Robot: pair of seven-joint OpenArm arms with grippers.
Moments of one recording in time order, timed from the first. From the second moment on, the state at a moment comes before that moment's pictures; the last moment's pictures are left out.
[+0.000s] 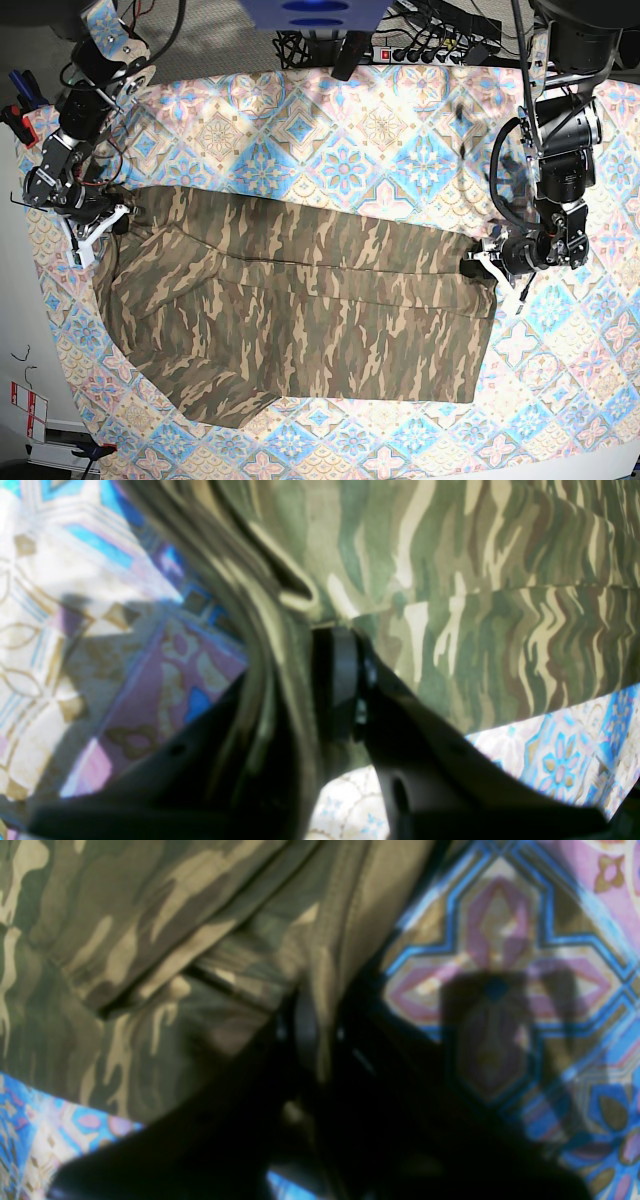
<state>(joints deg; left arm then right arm) -29.0 -20.5 -11.3 22.4 -16.8 -42.3 34.5 13.4 14.6 42.9 47.2 -8.1 44.5 -39.1</state>
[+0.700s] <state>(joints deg) -11.1 -19.7 -21.6 46.4 -19.6 -44.8 43.1 13.5 14.5 43.0 47.1 -8.1 44.5 -39.2</state>
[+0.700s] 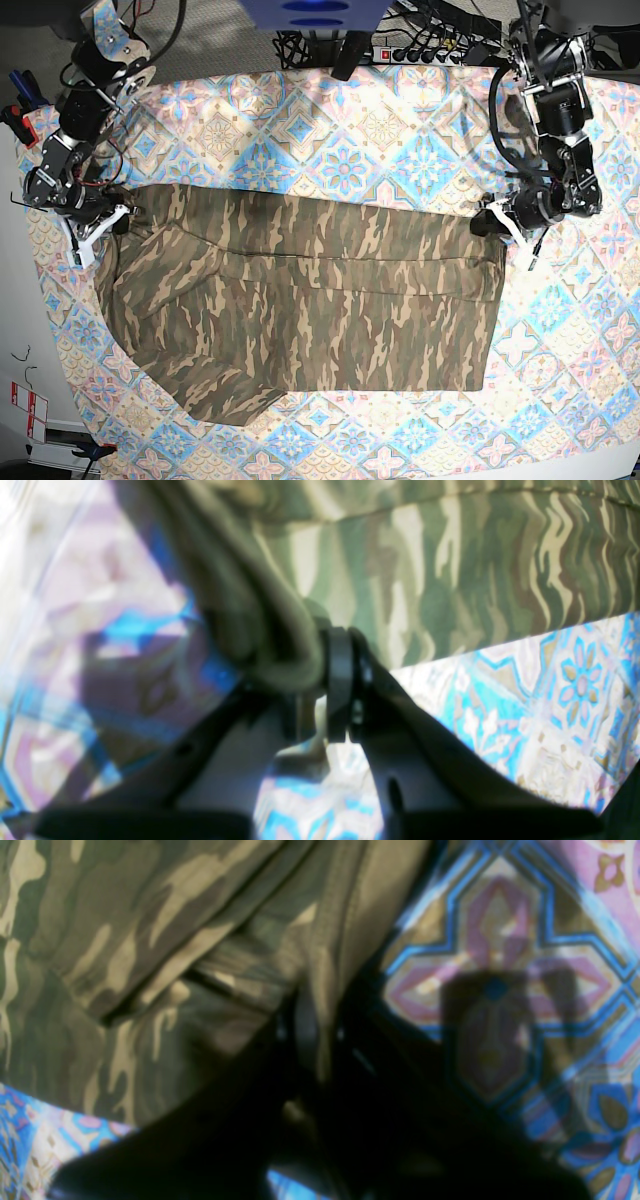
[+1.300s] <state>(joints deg) -15.5 -20.8 -21.5 46.1 -16.2 -44.4 48.5 11.6 14.7 42.9 47.5 -6.4 44.6 -37.8</state>
